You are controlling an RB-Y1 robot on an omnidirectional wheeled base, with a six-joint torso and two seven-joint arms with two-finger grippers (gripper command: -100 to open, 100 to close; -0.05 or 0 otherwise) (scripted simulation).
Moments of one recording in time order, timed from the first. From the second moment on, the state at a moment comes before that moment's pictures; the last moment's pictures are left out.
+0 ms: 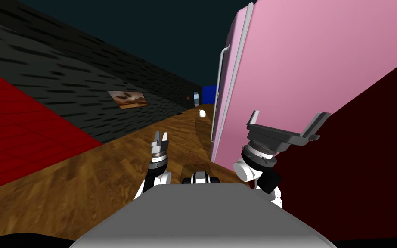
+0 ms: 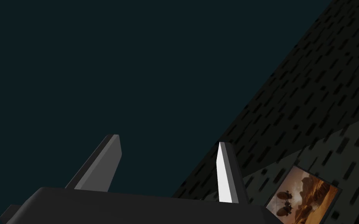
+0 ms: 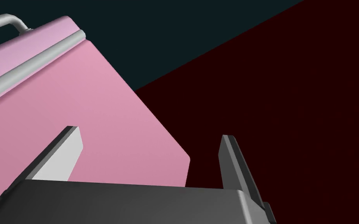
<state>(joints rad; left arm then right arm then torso) 0.50 -0.02 -0.07 -2.20 -0.04 -0.62 -0.01 0.32 -0.19 0.08 -2.41 -0.34 -0.86 -0.04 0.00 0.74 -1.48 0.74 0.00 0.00</state>
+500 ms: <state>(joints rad) 0.50 -0.02 -0.07 -2.20 -0.04 -0.62 -0.01 0.25 -0.20 0.10 -2.41 -0.45 -0.96 -0.03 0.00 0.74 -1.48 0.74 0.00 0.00</state>
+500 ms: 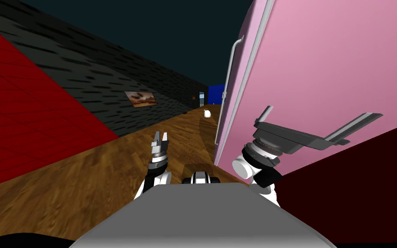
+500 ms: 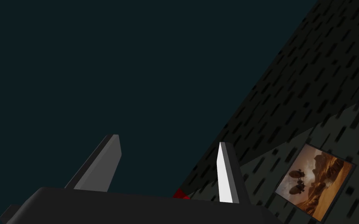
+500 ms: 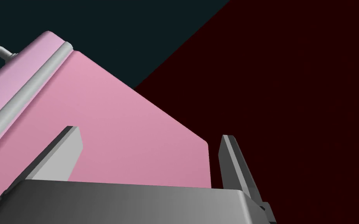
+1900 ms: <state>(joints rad) 0.50 -0.02 -0.07 -2.20 -0.04 -0.62 -0.01 0.01 -0.22 0.17 -2.41 -0.80 -1.20 -0.03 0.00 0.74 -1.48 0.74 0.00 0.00</state>
